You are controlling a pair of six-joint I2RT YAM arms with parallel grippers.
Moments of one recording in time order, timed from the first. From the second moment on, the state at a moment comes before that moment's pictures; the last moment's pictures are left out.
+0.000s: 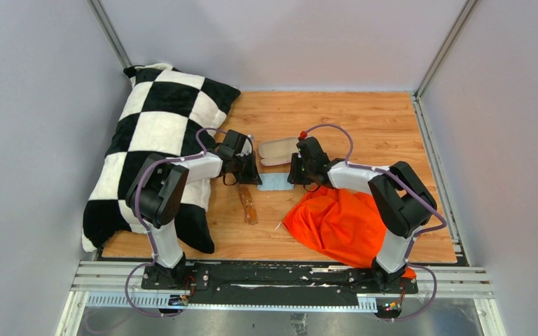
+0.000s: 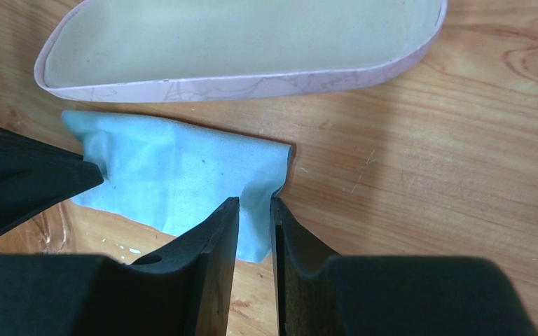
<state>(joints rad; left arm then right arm) -0.45 1.82 1.01 -0.16 0.33 -0.53 0.61 1.77 0.97 -0.03 -0.03 0.52</state>
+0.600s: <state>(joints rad) -0.45 1.82 1.01 -0.16 0.33 -0.53 0.65 1.78 1.01 -0.10 0.07 0.48</state>
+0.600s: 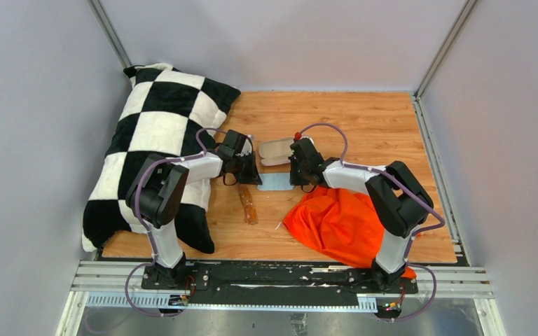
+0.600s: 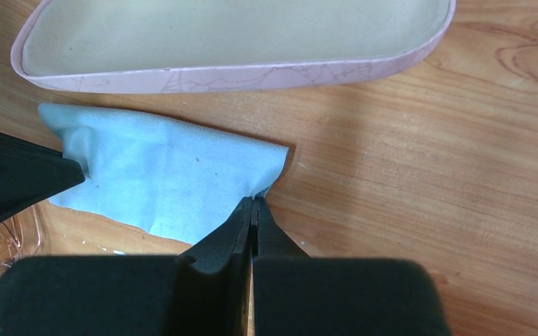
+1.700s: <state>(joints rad) -0.50 1.69 1.08 -0.20 0.35 -0.57 0.65 1.57 0.98 -0.11 0.08 0.45</state>
